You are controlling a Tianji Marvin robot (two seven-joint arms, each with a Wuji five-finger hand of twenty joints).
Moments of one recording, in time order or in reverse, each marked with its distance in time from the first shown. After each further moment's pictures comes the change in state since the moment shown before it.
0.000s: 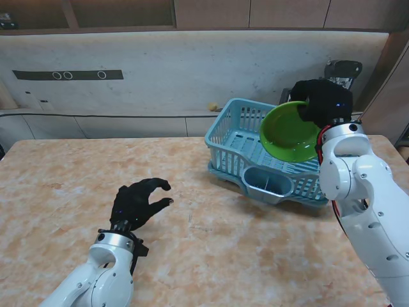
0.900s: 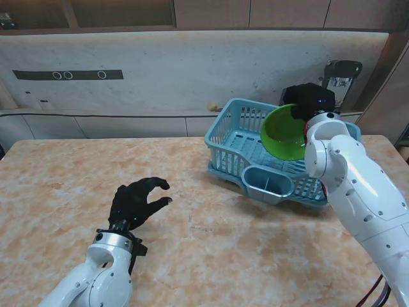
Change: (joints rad) left arm 0.005 -0.001 -0.012 0.000 -0.011 -0.016 0.007; right arm 0.245 0.008 -0.205 0.308 0.030 0.099 0.053; left_hand 0.000 0.000 0.000 0.000 0.000 0.000 0.000 0.000 0.000 0.000 0.000 0.000 0.000 0.000 0.000 0.000 0.000 0.000 0.000 0.000; right_hand 0.044 0.050 -0.066 0.000 -0.011 -0.001 0.000 -0.073 -0.061 0.000 -0.012 -0.026 -0.067 -0.021 -0.037 0.000 -0.082 -0.001 -0.085 0.000
